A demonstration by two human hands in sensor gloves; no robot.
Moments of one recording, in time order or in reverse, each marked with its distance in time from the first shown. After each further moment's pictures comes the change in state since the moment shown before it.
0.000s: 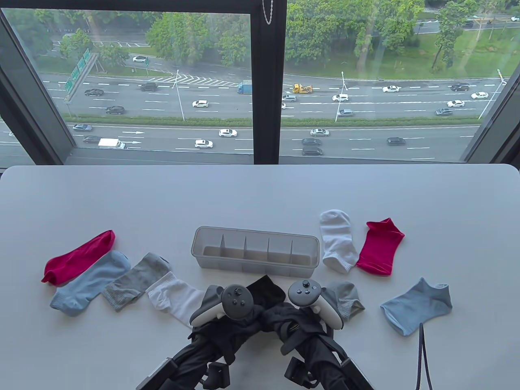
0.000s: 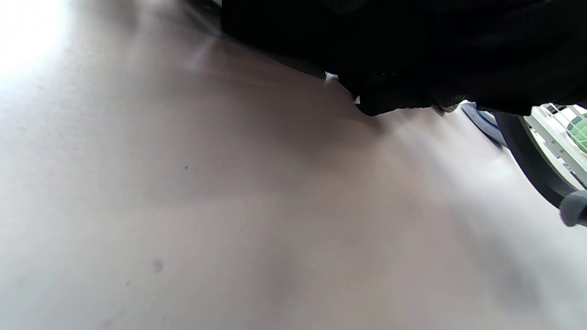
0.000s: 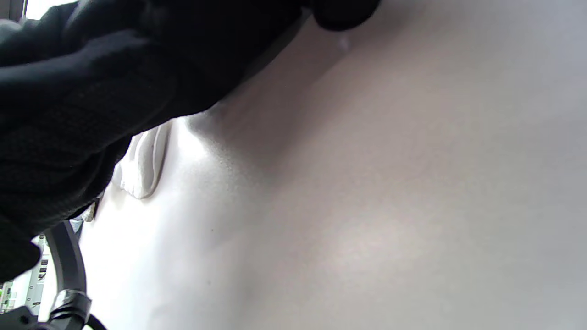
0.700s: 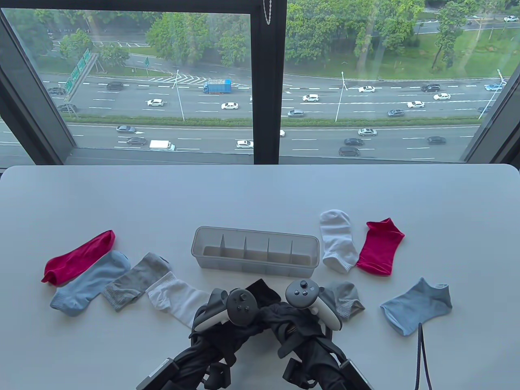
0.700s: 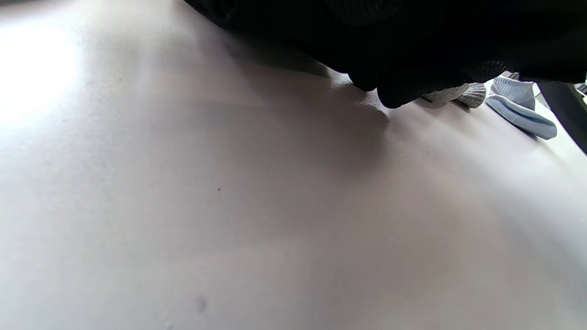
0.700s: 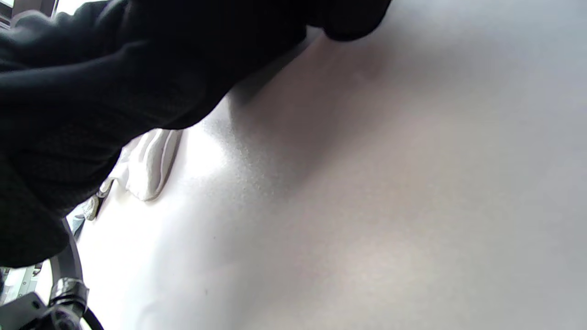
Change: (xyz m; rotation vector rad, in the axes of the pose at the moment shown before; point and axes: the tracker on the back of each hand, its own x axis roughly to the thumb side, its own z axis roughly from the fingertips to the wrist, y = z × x) left_hand 0.002 -0.003 0.000 0.043 0.024 -0.108; right_hand 0.013 0.003 0.007 -0.069 -0.054 0.108
